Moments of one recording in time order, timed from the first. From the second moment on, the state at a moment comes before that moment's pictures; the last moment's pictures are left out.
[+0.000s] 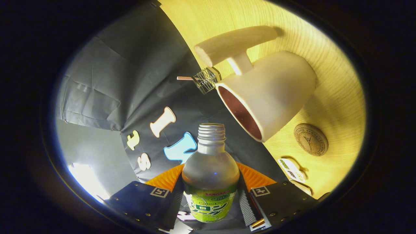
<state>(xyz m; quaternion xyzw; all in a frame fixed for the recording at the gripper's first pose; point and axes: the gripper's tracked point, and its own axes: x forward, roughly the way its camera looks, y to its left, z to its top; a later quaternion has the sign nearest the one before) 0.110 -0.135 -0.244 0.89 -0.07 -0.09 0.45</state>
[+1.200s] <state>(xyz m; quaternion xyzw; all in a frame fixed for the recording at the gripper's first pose) 0.129 -0.101 -0.193 0.60 0.05 -0.08 0.80</state>
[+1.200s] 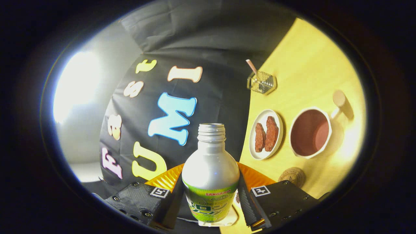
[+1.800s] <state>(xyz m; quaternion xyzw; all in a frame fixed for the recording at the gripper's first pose) 0.132 -0.084 -0.154 0.27 0.09 -0.07 0.95</state>
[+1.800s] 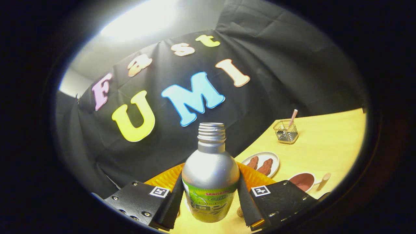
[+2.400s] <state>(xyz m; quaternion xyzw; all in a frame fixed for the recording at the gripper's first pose) 0.142 -0.056 -0.172 0.04 0.12 -0.06 0.99</state>
